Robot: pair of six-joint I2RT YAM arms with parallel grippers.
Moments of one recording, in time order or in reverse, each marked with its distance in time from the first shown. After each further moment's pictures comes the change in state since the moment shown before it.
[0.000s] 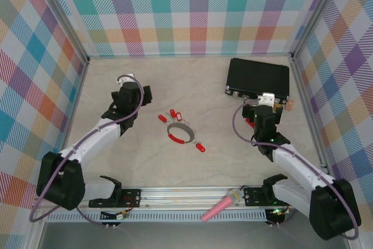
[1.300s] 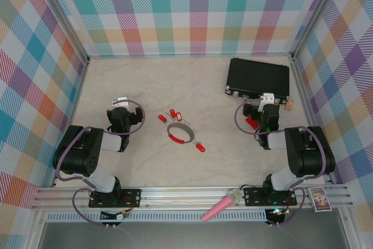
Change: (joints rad) left arm 0.203 0.285 -0.454 0.867 0.211 0.193; right arm -0.264 0.524 -0.072 0.638 -0.425 -0.054
